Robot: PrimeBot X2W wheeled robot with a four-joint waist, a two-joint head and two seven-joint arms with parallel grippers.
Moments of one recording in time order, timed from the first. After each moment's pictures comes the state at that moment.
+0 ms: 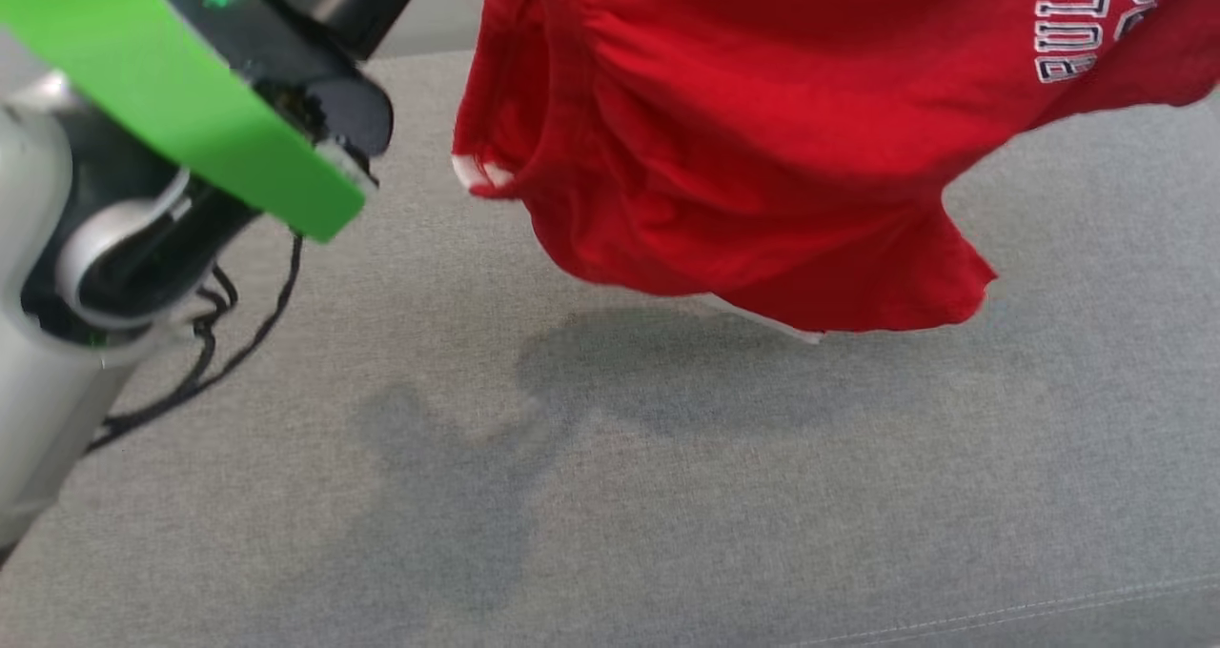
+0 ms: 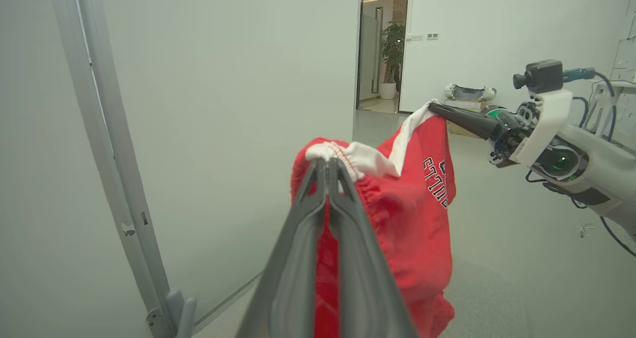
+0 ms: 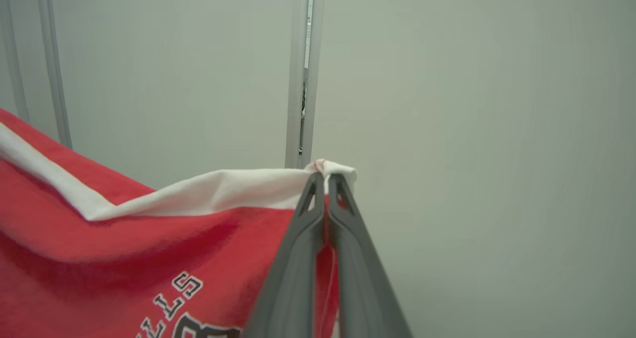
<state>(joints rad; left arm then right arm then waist) -1.03 0.58 -0.65 -0.19 -1.15 -0.13 0.19 -0.71 -0.83 0.16 -0.13 0.86 0.13 0.11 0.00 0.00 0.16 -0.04</state>
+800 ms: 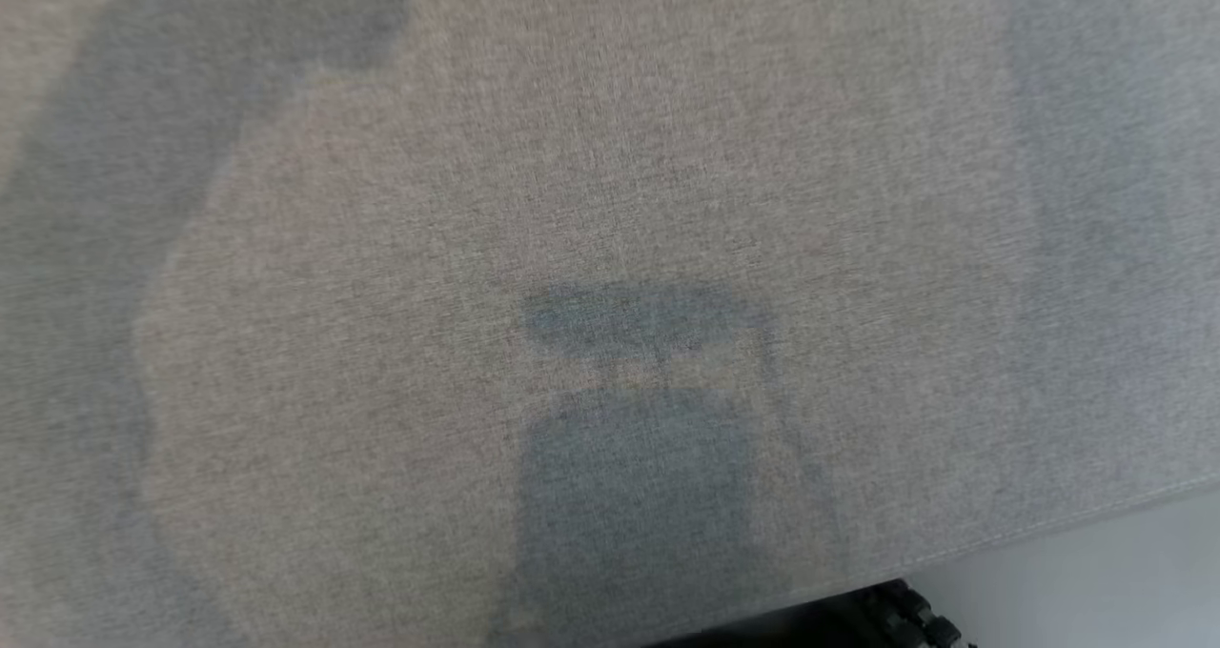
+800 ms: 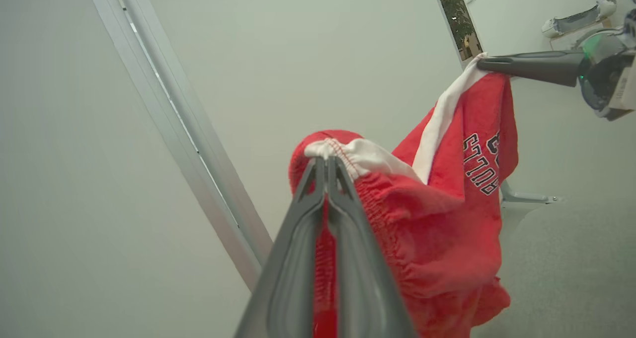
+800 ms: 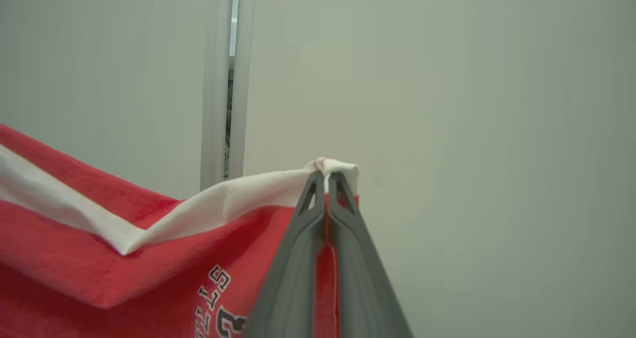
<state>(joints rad) -1.81 0.50 -0.93 0.43 -0.60 -0.13 -0.26 -1.60 -0.36 0.28 0.60 0.46 0.13 -0.26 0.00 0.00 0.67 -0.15</state>
